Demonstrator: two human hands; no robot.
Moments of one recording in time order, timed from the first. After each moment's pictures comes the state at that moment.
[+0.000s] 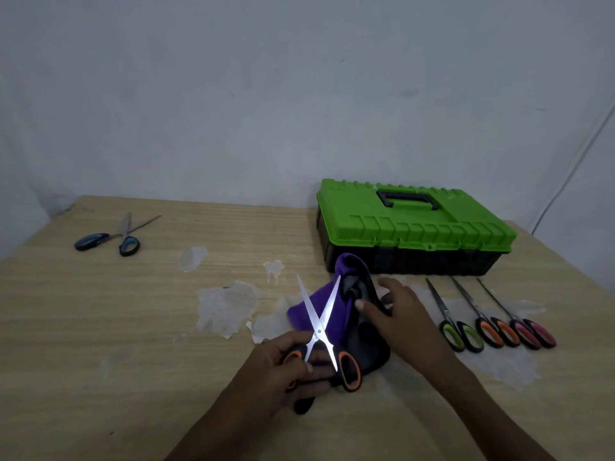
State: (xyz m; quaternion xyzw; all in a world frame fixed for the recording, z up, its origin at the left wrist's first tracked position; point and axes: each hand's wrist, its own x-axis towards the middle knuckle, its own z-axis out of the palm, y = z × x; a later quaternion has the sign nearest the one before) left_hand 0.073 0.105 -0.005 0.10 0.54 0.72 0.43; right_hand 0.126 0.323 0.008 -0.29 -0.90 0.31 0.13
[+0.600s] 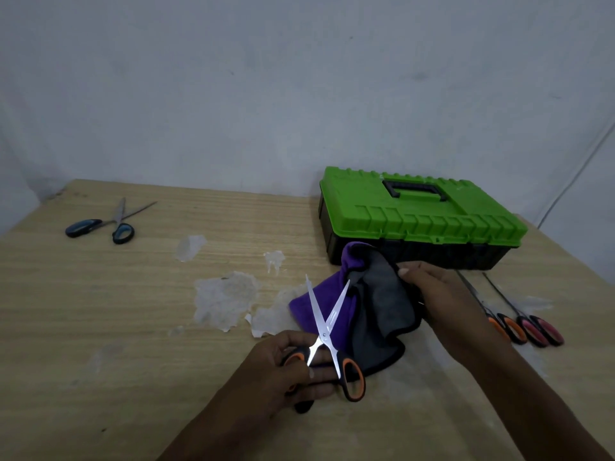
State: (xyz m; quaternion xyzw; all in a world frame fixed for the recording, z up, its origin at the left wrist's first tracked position) left_hand 0.071 0.101 -0.009 0.11 0.51 0.72 0.46; right_hand 0.129 0.339 0.041 -0.28 -0.70 0.63 0.20
